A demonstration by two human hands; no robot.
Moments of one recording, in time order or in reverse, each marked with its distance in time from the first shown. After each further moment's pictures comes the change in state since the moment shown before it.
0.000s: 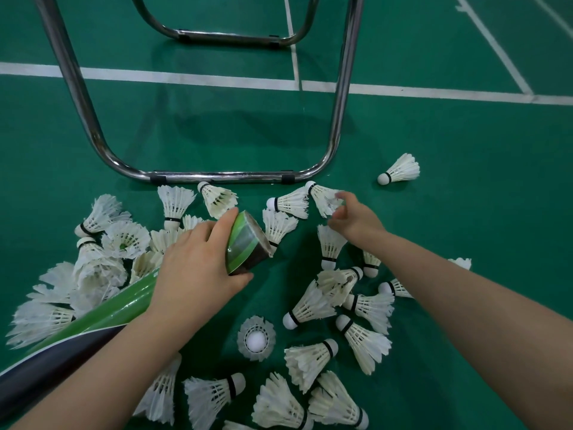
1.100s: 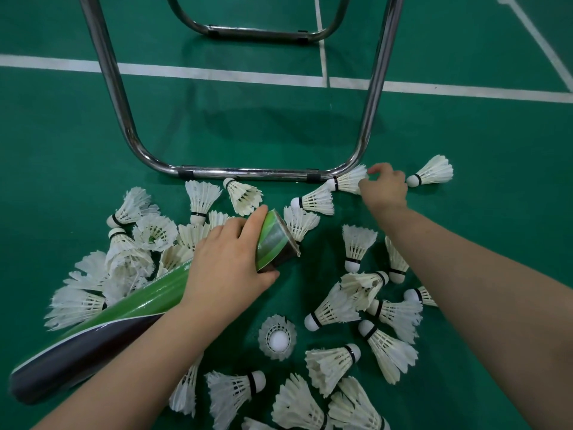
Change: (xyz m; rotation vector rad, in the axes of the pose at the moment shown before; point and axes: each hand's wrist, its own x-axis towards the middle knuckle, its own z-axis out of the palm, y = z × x) left_hand 0.008 -0.007 0.009 0.032 0.024 0.019; right_hand 0.052 -0.034 -0.005 0.101 0.365 0.202
